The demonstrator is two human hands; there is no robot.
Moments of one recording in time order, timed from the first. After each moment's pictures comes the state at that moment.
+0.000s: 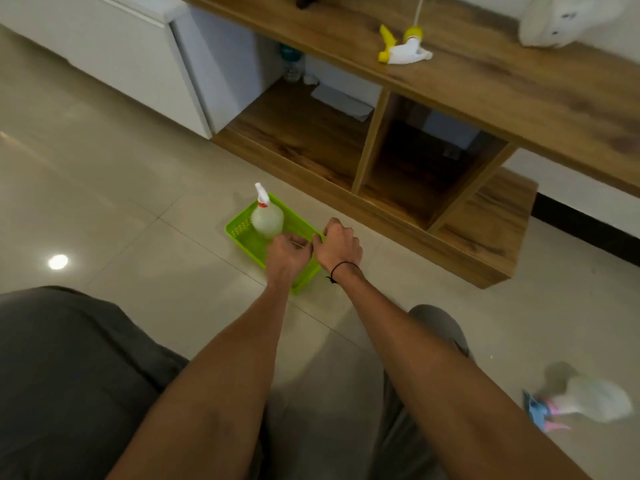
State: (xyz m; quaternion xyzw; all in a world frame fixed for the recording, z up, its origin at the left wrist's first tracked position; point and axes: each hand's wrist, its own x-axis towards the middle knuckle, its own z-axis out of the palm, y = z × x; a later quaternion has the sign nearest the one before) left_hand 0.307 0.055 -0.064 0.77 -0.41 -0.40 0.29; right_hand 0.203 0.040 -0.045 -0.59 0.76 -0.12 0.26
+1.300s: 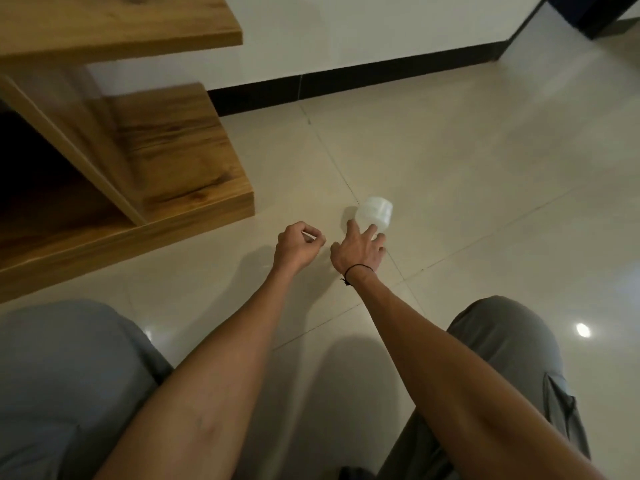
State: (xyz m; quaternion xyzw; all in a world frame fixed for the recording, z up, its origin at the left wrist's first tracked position) left_hand -0.121 0.163 -0.137 0.38 -0.72 -0.57 -0.02; right_hand -0.190 0.273 -0.136 -0.09 0.98 -0.04 0.15
